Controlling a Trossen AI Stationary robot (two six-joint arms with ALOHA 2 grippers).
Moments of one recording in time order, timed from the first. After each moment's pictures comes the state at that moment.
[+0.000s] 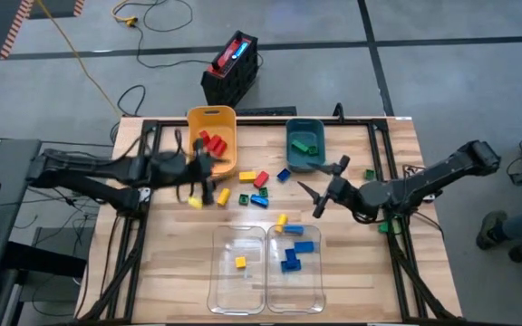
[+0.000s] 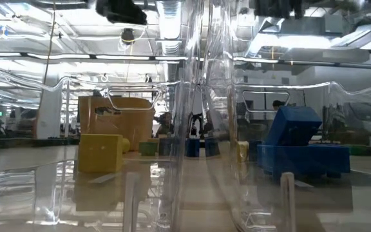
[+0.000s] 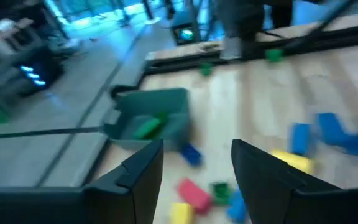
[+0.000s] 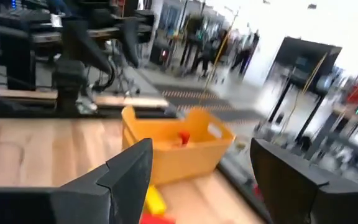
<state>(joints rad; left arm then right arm) -0.05 1.01 0.86 -0.15 -0.37 0.19 0.36 1.07 0.64 0.39 0.89 -0.21</state>
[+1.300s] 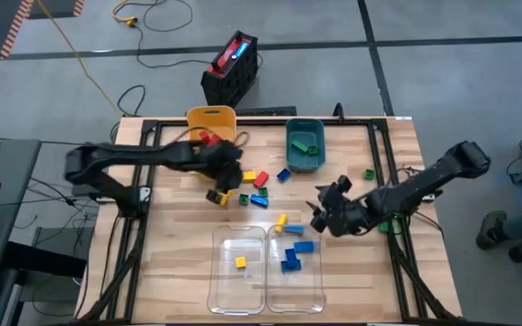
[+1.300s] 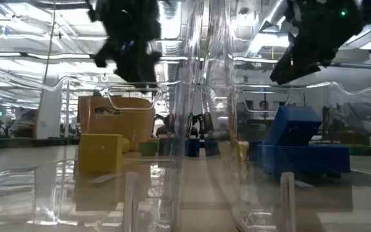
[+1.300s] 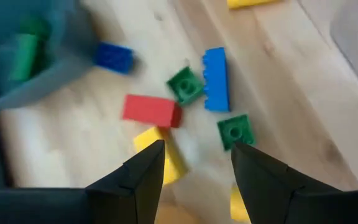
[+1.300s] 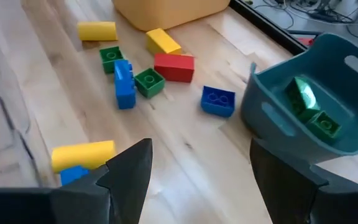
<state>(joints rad) 0.20 1.52 1.15 -0.59 0.04 0.71 0.42 1.27 0.75 -0.45 0.84 0.73</state>
